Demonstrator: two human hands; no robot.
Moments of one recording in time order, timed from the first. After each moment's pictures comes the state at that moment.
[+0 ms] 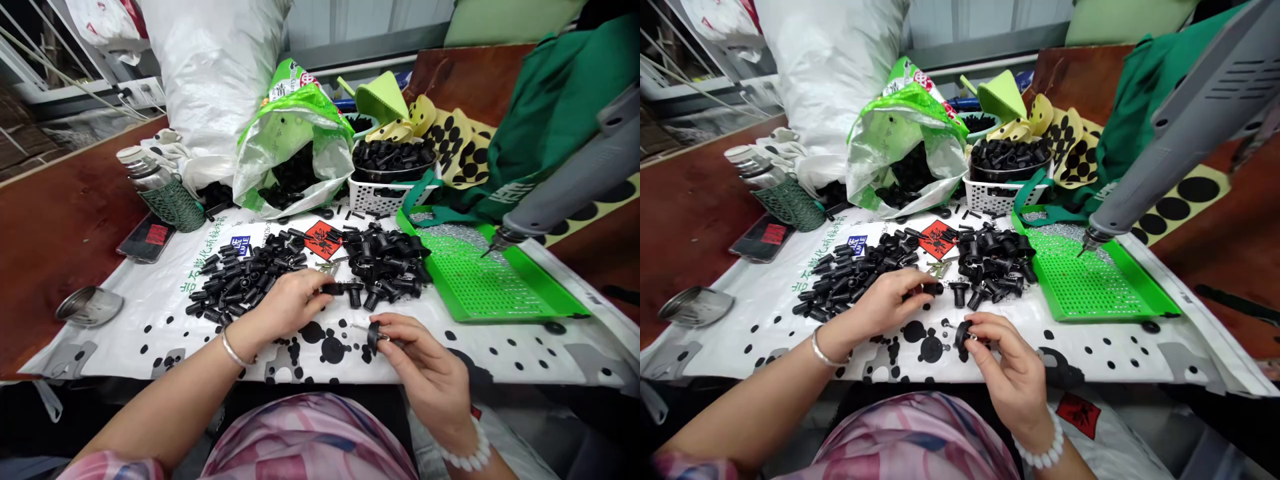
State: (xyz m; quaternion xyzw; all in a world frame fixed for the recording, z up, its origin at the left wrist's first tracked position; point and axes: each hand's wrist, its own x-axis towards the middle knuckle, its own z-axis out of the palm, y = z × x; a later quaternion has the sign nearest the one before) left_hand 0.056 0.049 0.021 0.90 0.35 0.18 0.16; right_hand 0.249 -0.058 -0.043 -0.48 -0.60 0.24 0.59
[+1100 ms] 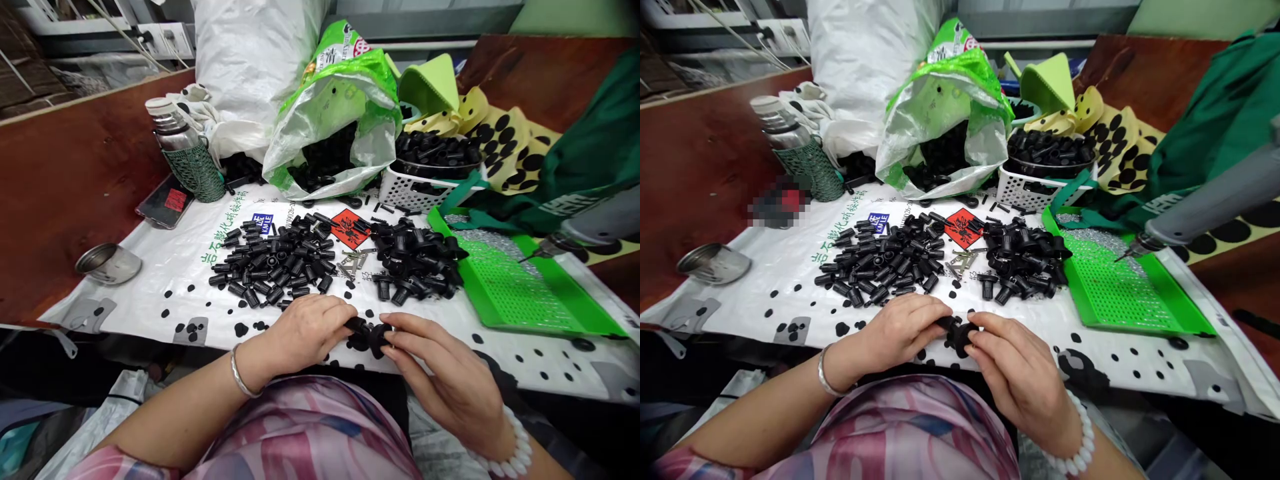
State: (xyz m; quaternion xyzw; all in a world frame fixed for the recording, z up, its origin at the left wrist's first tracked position) left_hand 0.022 -0.003 -0.005 0.92 0.28 0.23 0.16; right_hand 0.232 -0.054 0.000 -0.40 -0.83 0.03 0.39
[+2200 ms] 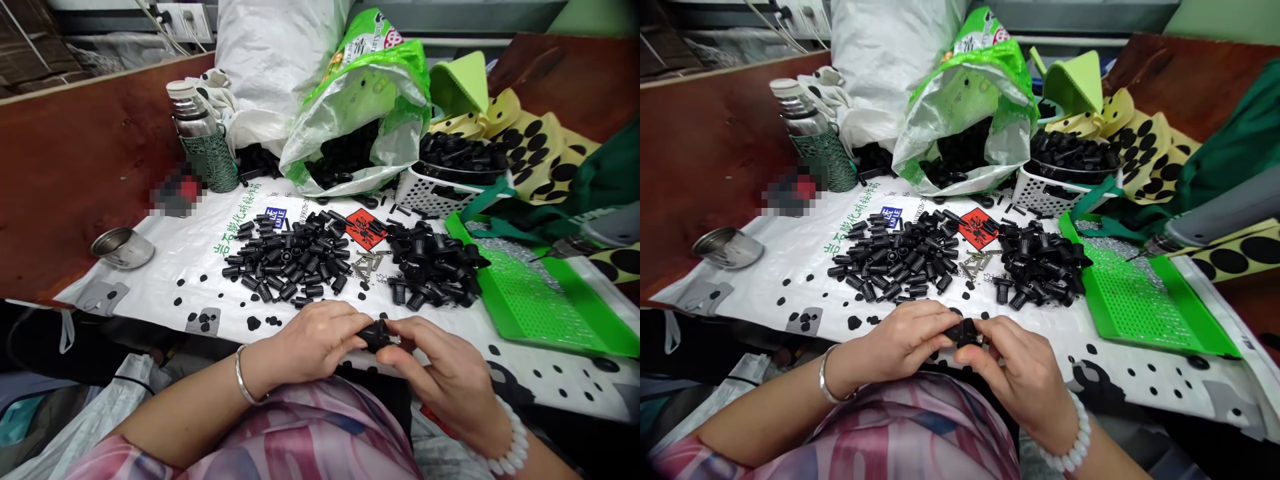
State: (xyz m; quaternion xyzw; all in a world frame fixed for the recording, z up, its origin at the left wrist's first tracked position) left_hand 0.012 -0.011 -0.005 0.89 0.25 0.31 0.23; right_hand 0.214 -0.043 0.007 -0.41 -0.85 0.02 0.34
